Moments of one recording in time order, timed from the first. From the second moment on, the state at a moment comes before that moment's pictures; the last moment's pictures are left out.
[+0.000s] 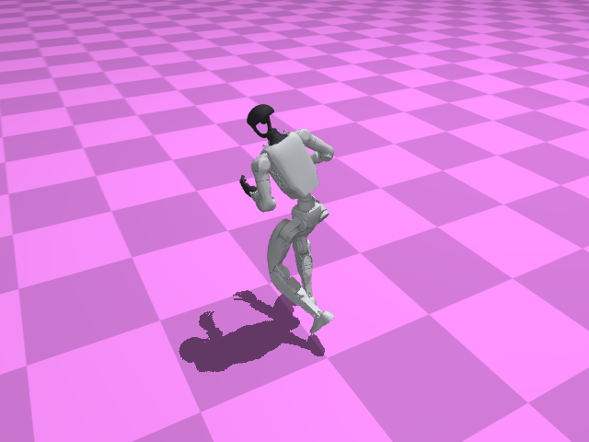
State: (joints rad) left arm -0.10 0.38 -0.36 -0.30 -0.34 -0.09 0.26; right arm -0.01 -0.63 0.27 -0.24 0.19 -0.12 -0.39; waist -0.02 -0.20 0.50; left_leg -0.27 0.07 0.04 1.38 -0.21 -0.16; right_leg -0.46 -0.15 -0.36 0.86 -0.32 0.04
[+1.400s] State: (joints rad) left arm -0.08 0.56 -0.40 -0.35 -0.45 -0.20 0.25; right arm 0.37 -0.65 0.14 -0.45 -0.03 -0.20 -0.19; waist 0.09 -0.14 0.28; left_leg -0.20 0.07 0.06 0.64 -0.42 -0.07; right_leg -0.40 -0.15 -0.12 1.00 -0.47 0.05
